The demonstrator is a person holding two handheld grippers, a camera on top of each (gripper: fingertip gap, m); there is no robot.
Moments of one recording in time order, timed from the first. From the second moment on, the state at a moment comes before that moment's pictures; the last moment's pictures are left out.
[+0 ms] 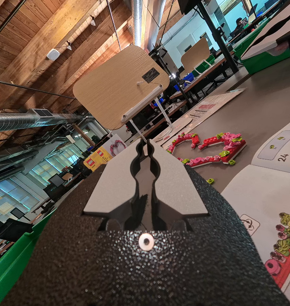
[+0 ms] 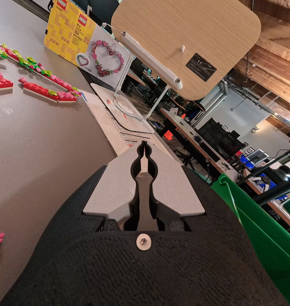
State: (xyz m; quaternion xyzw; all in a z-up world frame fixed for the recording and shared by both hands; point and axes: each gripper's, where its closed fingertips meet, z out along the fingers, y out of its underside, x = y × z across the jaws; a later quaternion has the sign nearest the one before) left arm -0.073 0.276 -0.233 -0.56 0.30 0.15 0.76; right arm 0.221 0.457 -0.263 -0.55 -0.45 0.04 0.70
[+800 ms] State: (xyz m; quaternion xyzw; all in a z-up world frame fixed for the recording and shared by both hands) left arm -0.072 0.274 -0.233 -0.56 0.30 0.15 0.76; right arm 0.221 0.457 -0.263 -0.55 -0.45 0.04 0.70
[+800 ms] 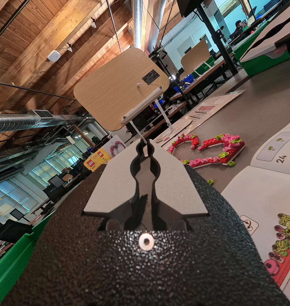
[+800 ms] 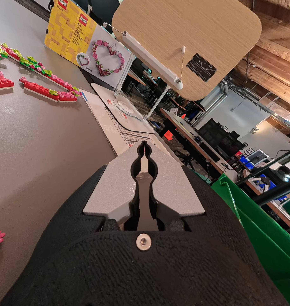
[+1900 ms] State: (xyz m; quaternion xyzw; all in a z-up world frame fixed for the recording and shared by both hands) left arm 0.016 0.360 -0.284 -0.76 0.37 -0.04 0.53; right arm 0.219 0.456 -0.267 -0.55 -0.46 0.03 0.69
